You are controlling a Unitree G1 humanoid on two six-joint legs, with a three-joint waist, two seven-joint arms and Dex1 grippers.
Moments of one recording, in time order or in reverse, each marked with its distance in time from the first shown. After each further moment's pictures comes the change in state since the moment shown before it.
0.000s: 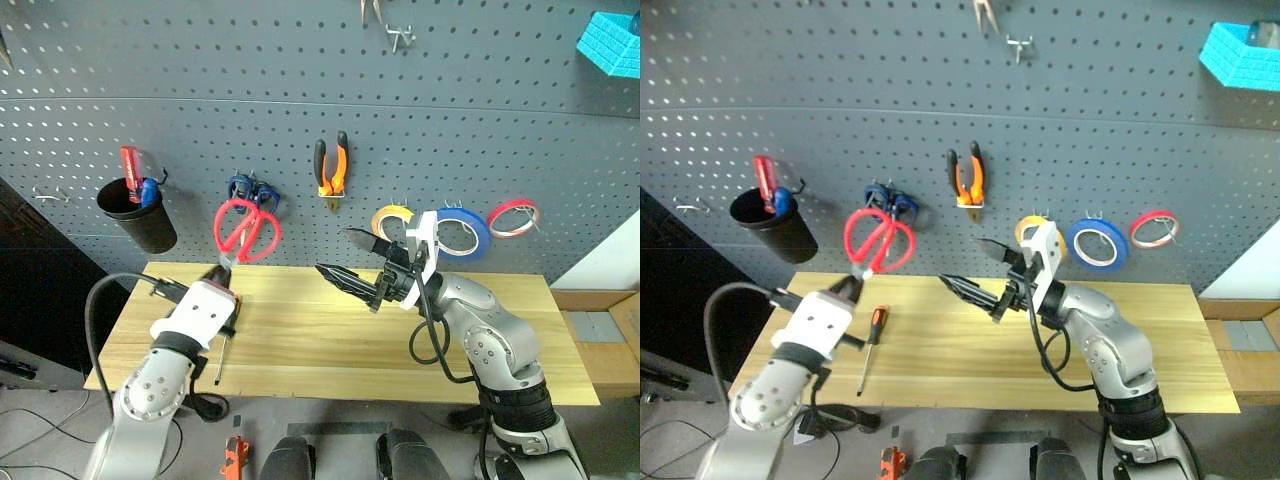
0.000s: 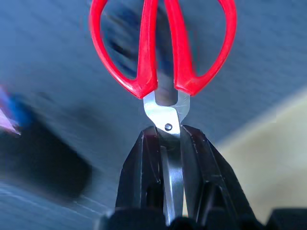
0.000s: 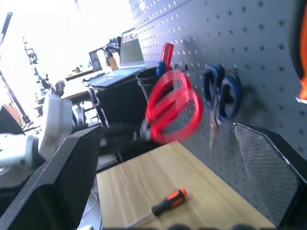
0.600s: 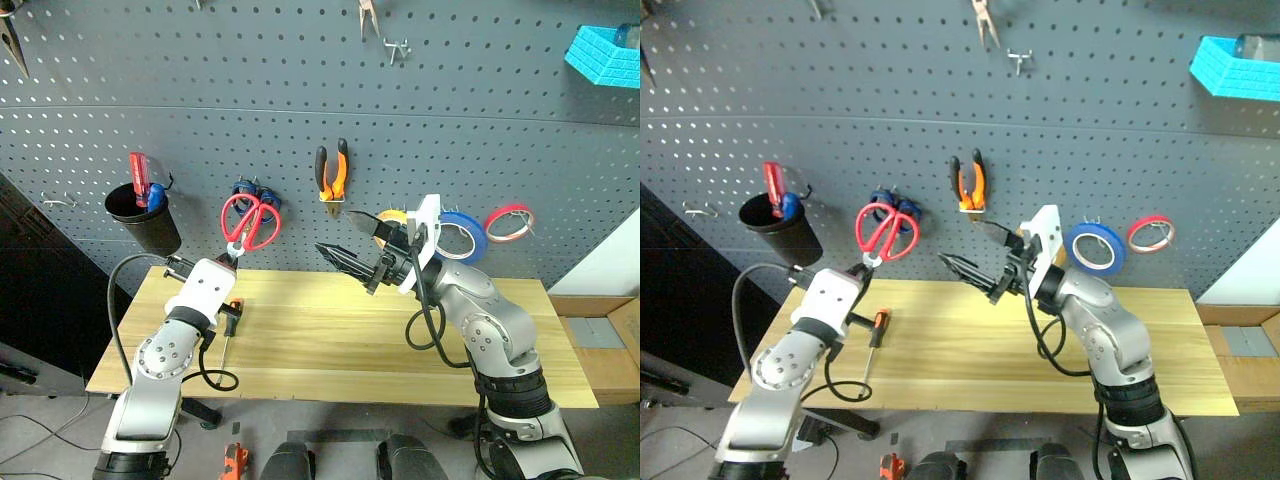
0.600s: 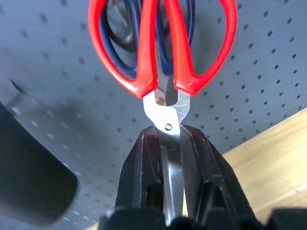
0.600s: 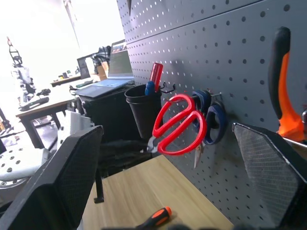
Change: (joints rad) left arm -0.186 -0.072 -0.031 0.249 -0.074 0.034 -0.074; right arm -0.064 0.001 -0.020 0.025 -0.009 -0.001 -0.047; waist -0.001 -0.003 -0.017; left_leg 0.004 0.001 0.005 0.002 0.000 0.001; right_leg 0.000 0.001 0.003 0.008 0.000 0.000
